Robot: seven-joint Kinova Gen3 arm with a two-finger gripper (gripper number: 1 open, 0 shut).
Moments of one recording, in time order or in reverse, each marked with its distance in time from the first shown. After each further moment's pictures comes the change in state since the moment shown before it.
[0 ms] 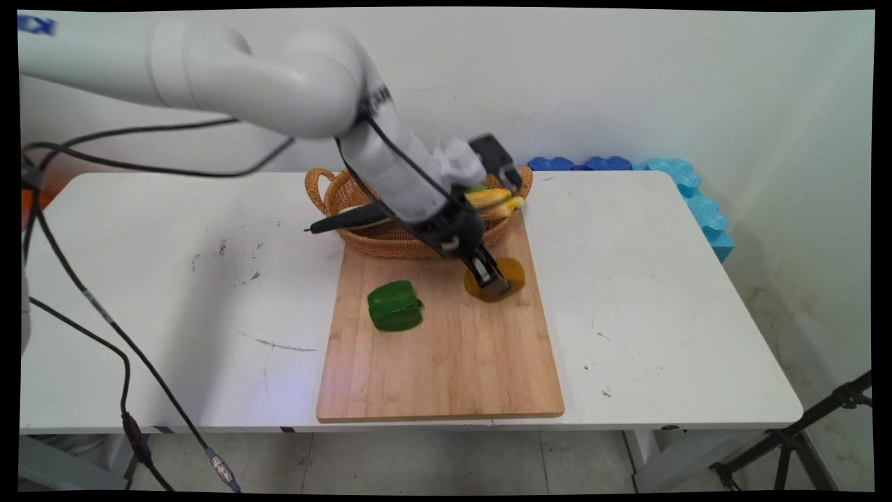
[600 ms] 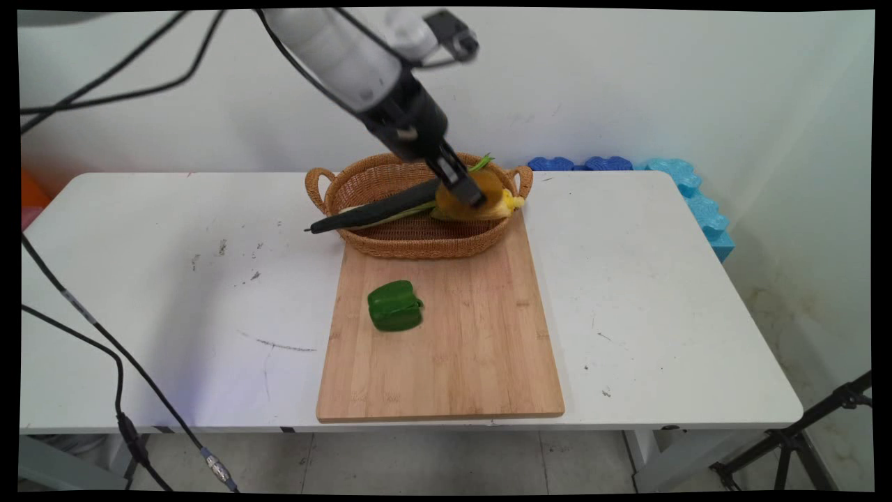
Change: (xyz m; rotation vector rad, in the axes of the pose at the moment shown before) arm 0.025 -0.051 -0.113 0.039 0.062 -0.035
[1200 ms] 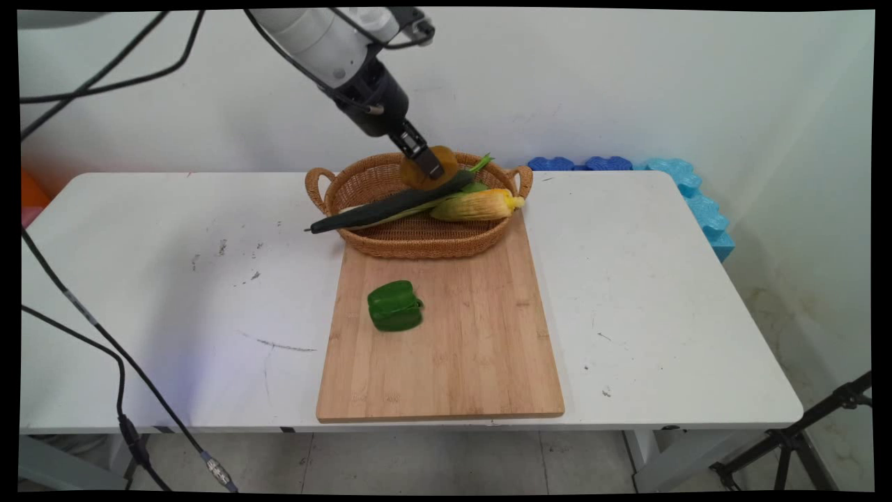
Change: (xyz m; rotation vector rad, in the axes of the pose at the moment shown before) arm -0.018 -0.077 0.006 0.100 -0.039 -0.093
